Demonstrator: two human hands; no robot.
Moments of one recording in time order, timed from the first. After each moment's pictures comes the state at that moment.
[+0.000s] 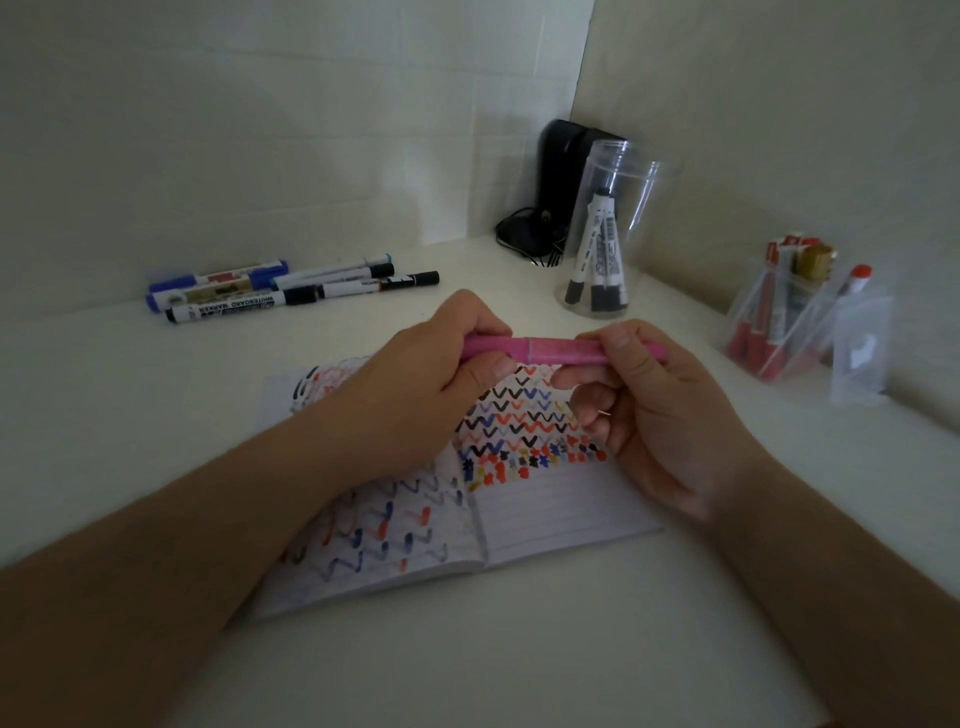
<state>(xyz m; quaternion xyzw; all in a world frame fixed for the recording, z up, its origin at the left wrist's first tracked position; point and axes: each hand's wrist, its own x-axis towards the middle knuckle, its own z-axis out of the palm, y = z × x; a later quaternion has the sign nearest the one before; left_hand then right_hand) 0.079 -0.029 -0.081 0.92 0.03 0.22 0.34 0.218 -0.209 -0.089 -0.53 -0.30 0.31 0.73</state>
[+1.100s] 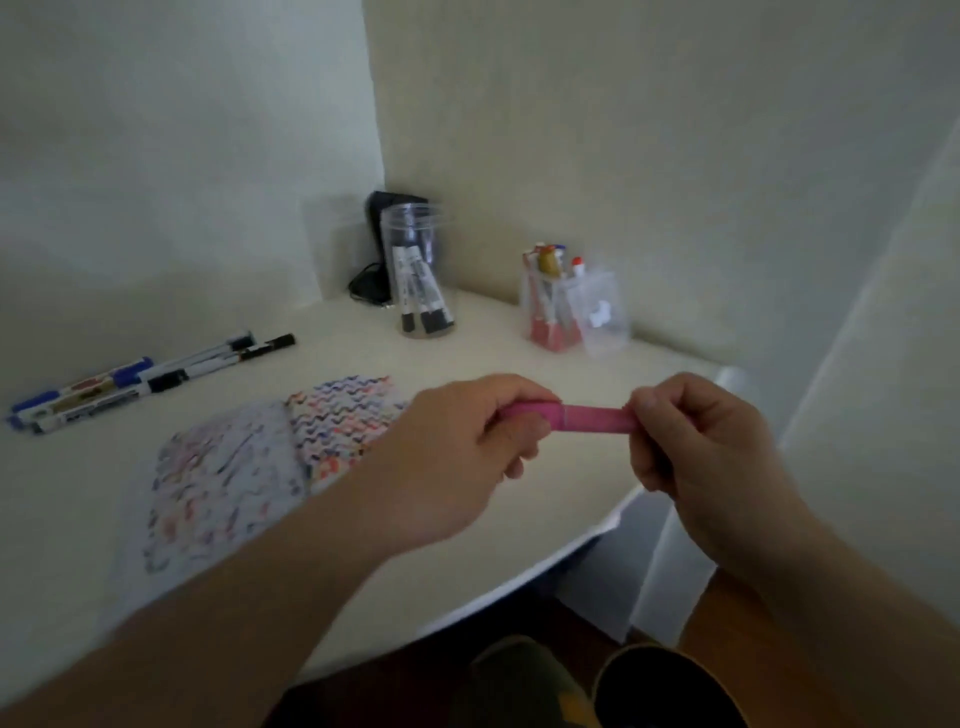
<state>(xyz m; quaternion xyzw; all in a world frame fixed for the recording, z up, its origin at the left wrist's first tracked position) 0.081 -0.219 -0.038 0.90 -0.06 0.13 0.42 0.162 -0.429 -0.070 -0.69 -0.25 -0.01 0.68</state>
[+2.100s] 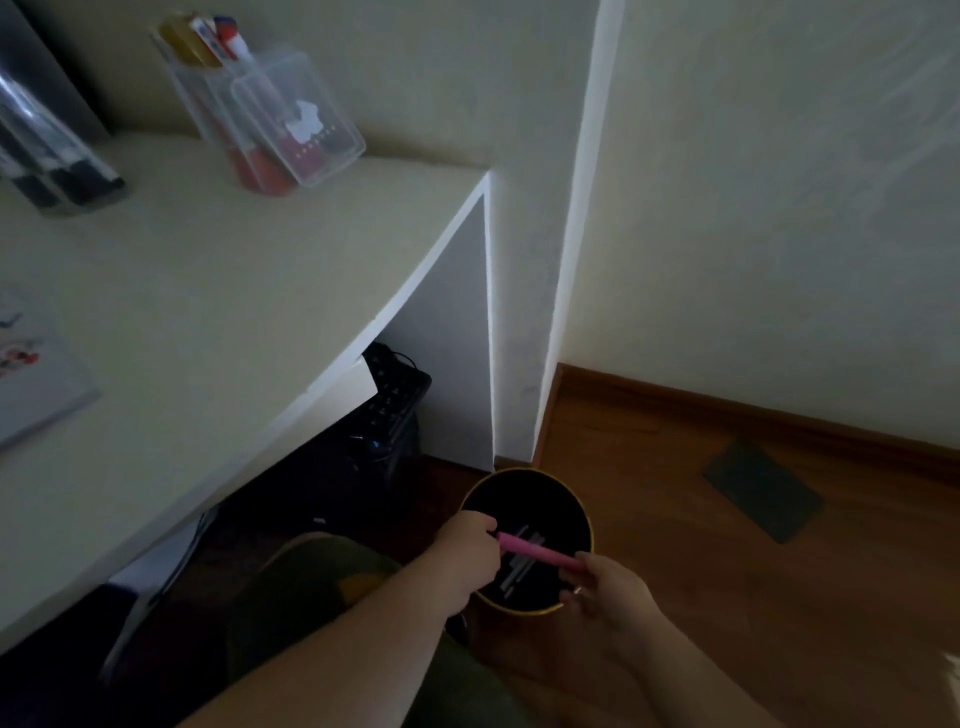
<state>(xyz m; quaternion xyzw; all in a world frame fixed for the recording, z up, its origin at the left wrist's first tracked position) 0.148 -0.411 -0.384 0.81 0.20 -0.32 0.45 0.113 -0.606 -0.436 -0.49 0.45 0.22 0.71</state>
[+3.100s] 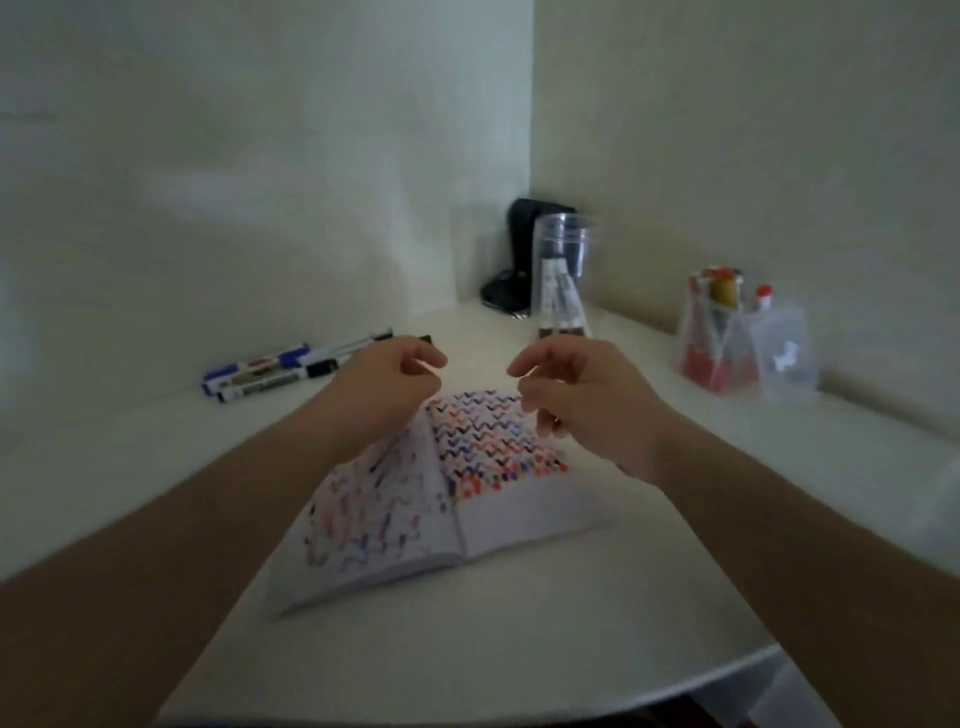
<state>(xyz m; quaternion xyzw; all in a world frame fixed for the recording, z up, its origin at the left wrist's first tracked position) 0.090 -0.013 -0.053 0.86 0.25 0.19 0.41 0.209 -0.218 -0.050 -0.71 -0.40 0.17 0.56</state>
